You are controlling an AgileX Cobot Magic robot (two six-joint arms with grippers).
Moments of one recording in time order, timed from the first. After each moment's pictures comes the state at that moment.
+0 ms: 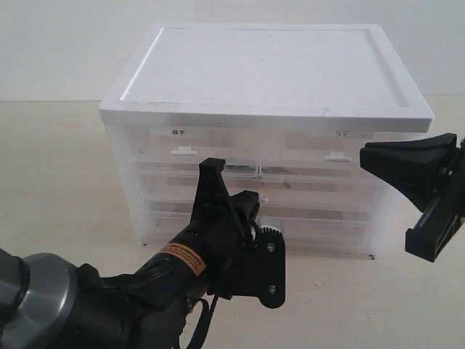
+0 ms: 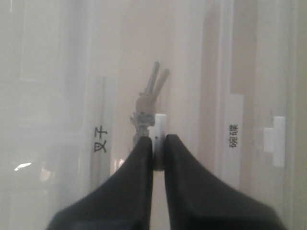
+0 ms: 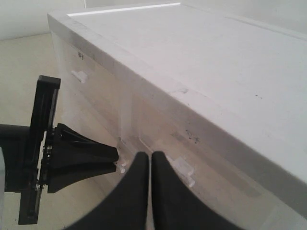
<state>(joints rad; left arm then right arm) -1.06 1.97 -0.69 -0.67 -1.01 1.57 -0.01 1.08 -0.34 -1.26 -0.88 0.78</state>
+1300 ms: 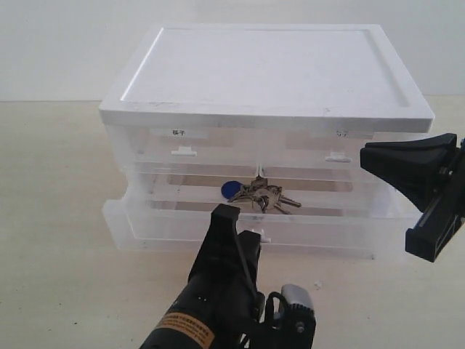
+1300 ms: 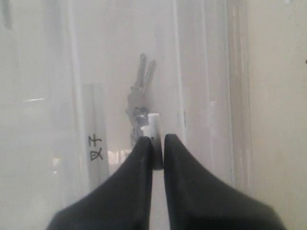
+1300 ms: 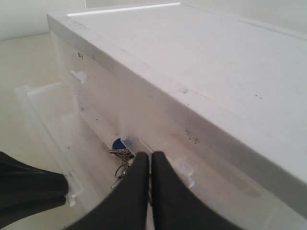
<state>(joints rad) -1.34 1.94 -0.66 -1.09 -1.05 1.83 -0.01 1.08 -0.34 -1.26 -0.88 0.78</state>
